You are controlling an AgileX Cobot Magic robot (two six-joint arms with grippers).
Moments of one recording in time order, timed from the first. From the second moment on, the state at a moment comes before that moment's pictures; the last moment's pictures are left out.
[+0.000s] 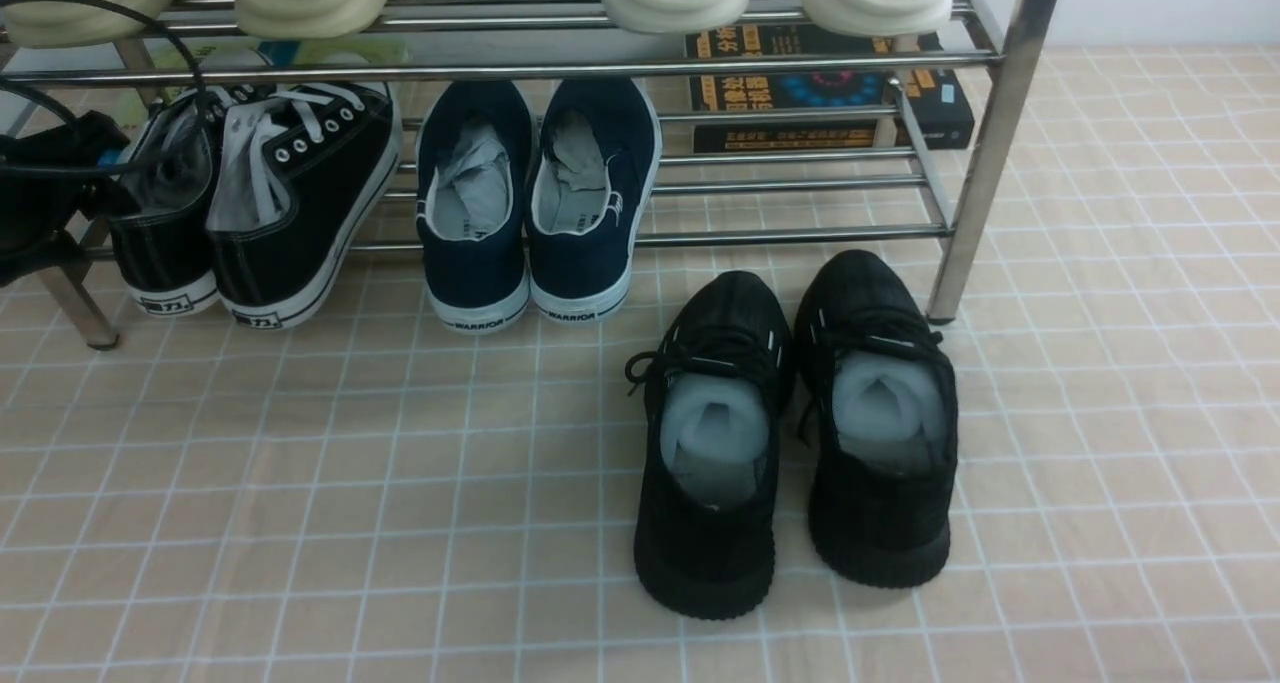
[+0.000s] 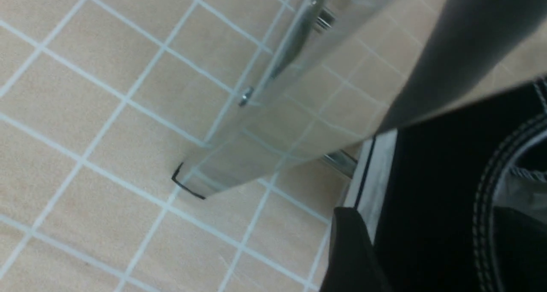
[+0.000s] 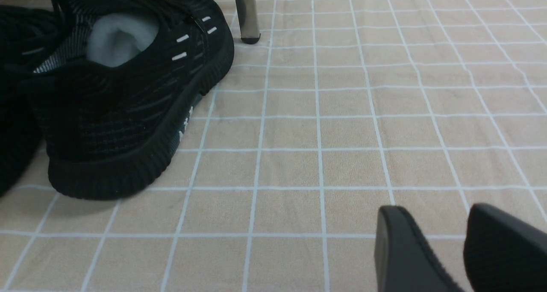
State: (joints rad) right arm 0.06 -0.01 0.02 0.05 0.39 0.04; left arm 0.30 1.79 -1.29 -0.56 0.41 0.12
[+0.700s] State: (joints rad) right arm 0.06 -0.01 0.02 0.05 0.39 0.04; left arm 0.22 1.86 -1.30 -0.65 0.28 0.19
